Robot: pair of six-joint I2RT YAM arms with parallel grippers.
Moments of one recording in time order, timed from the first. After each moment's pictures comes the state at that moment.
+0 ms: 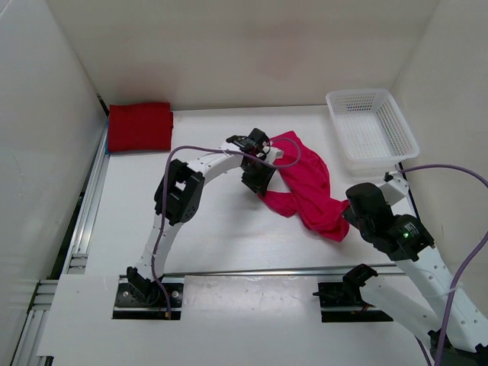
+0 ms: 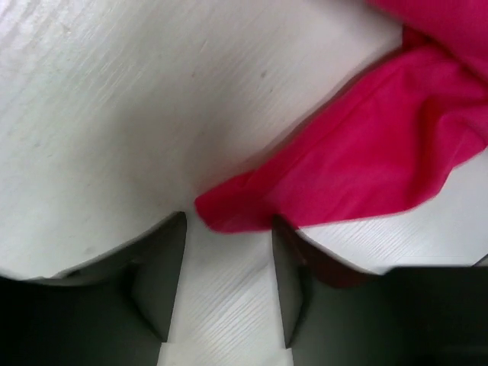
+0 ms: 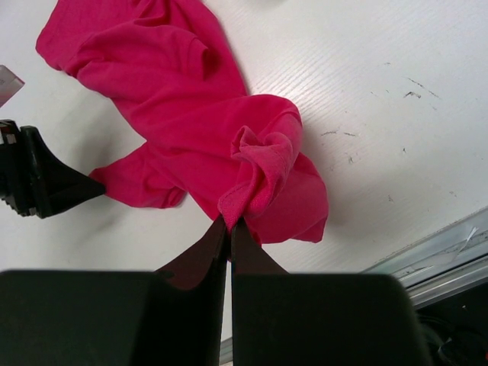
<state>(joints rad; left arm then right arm) -0.67 2.30 1.89 -0.82 0.33 0.00 0.60 0.69 0.95 -1.11 0.60 1.01</state>
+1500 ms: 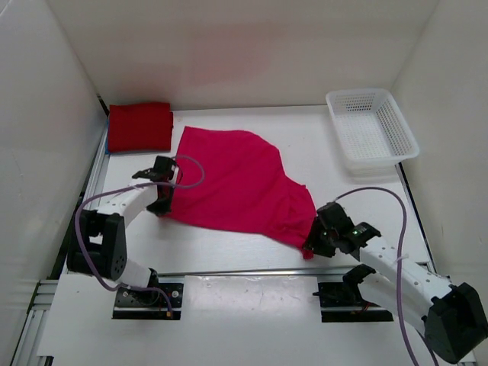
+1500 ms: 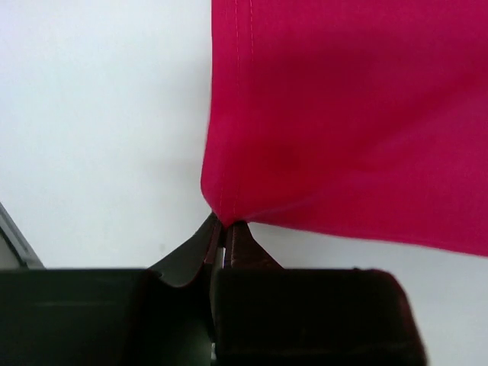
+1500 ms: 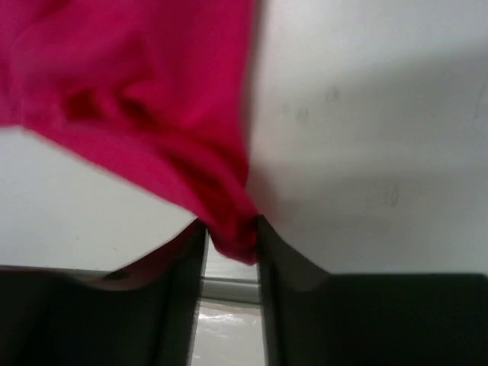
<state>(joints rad) -0.21 1.49 0.94 -0.68 -0.28 0.00 0.54 0.85 0.42 -0.64 -0.02 0.84</state>
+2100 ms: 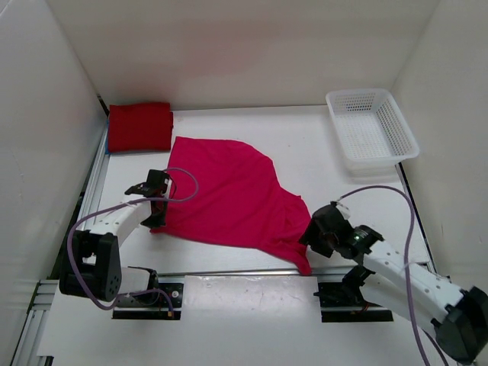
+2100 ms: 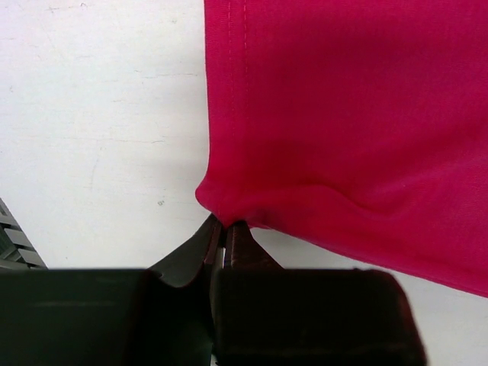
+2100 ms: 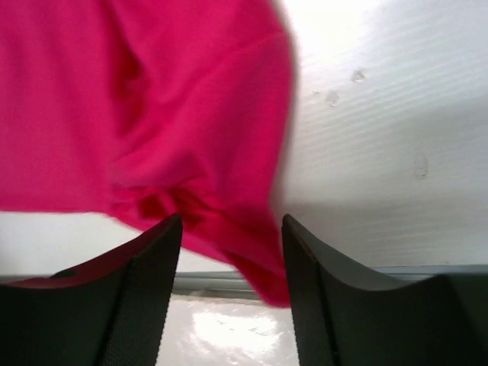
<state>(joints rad) -0.16 1.31 0.70 -0.68 -0.30 0.00 0.72 0.74 0.43 -0.70 0.14 1.06</state>
